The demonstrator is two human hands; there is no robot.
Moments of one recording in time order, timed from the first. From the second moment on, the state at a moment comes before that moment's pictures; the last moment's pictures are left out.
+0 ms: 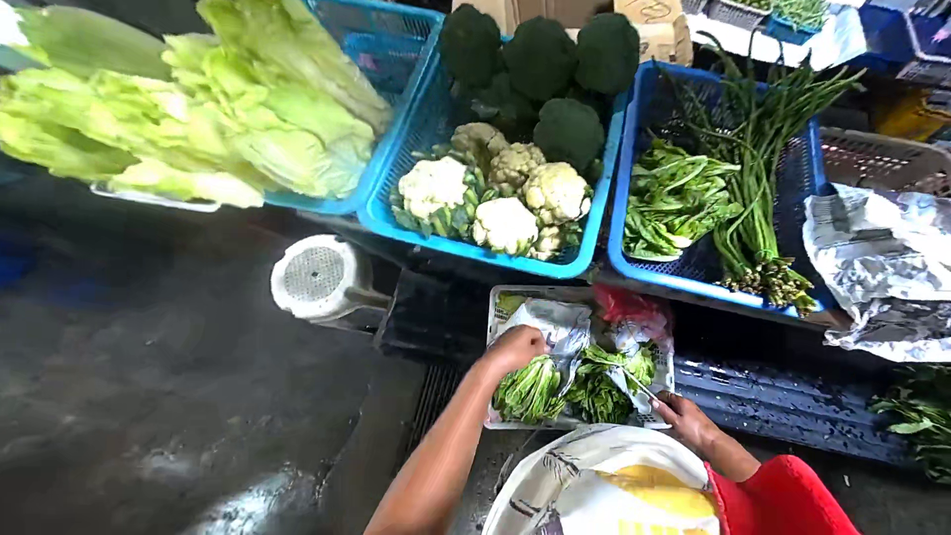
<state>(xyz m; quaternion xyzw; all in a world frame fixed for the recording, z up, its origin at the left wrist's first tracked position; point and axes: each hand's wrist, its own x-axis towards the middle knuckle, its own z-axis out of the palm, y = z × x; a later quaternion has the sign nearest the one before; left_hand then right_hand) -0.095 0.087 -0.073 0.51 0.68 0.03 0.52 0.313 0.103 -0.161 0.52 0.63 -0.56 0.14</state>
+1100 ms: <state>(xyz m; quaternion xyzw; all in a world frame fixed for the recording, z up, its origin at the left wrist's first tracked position) -0.013 0.055 -0.076 0.47 0.68 0.19 0.54 0.169 0.122 -0.074 0.44 0.67 -0.59 0.01</state>
